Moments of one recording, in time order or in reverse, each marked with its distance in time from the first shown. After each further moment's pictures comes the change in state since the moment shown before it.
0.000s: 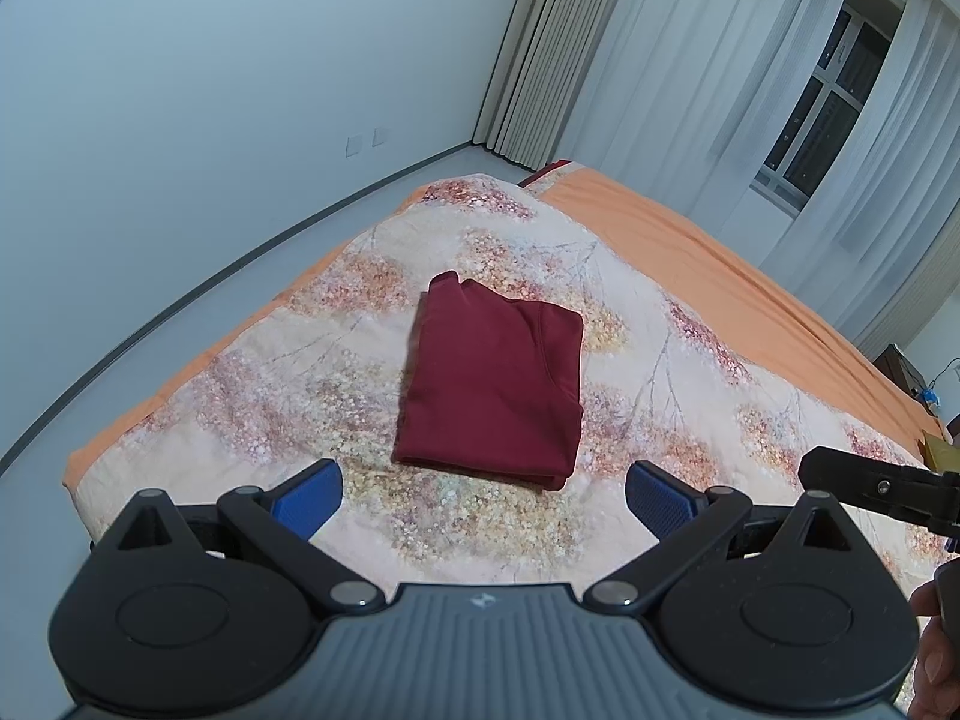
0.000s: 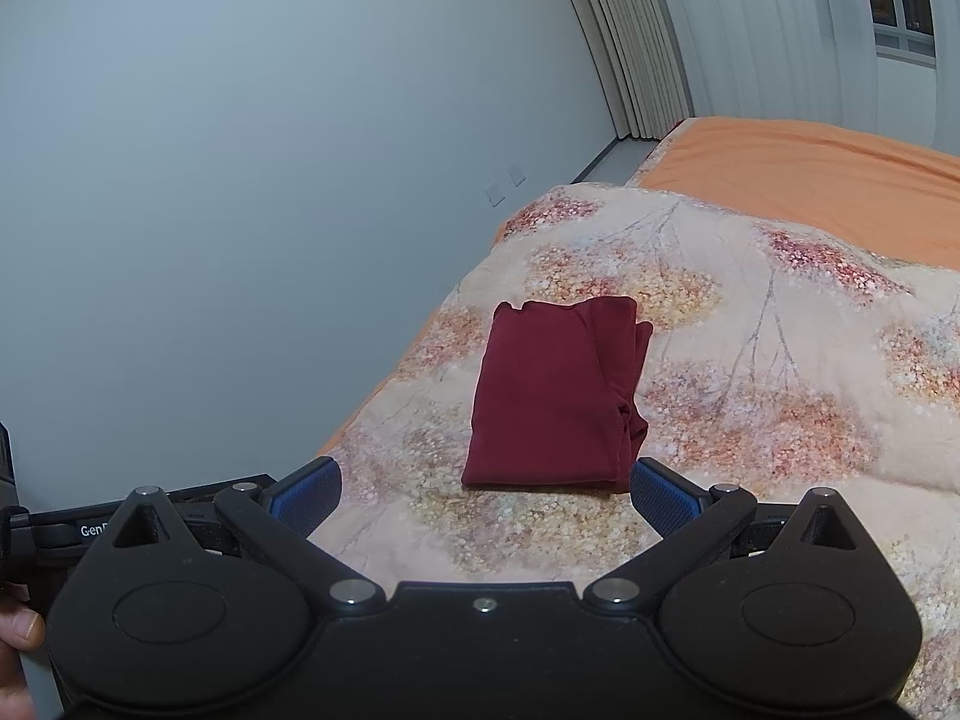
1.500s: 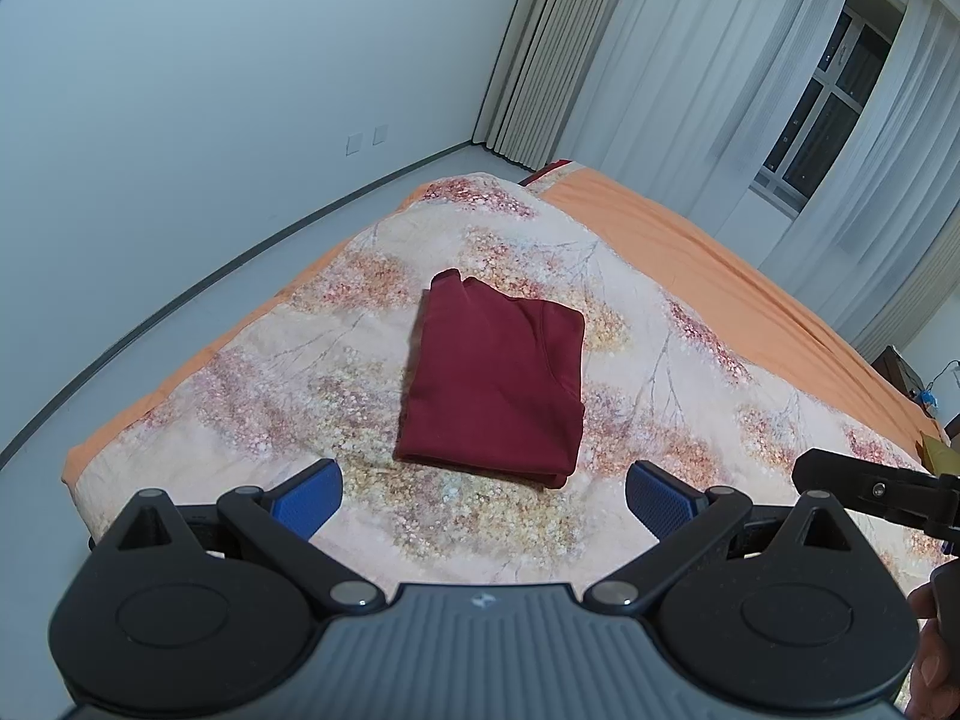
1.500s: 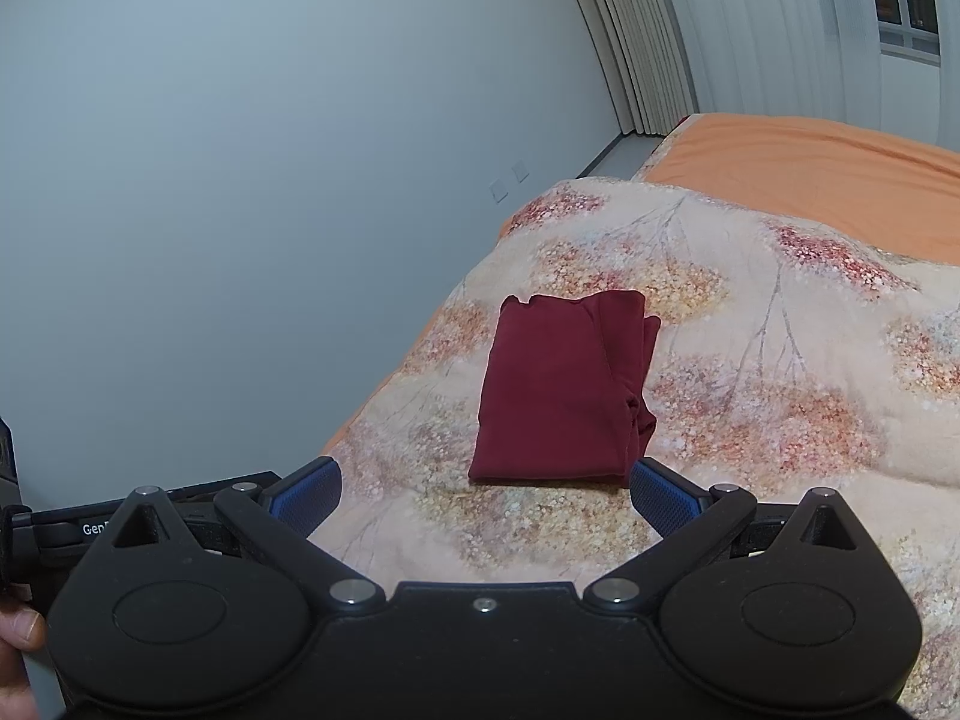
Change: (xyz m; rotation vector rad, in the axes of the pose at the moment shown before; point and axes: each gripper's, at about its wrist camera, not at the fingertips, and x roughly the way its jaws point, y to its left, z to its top) left arm 0.000 0.006 -0.001 -0.009 -0.001 -0.006; right arm 0.003 0.003 -0.004 0.003 0.005 0.005
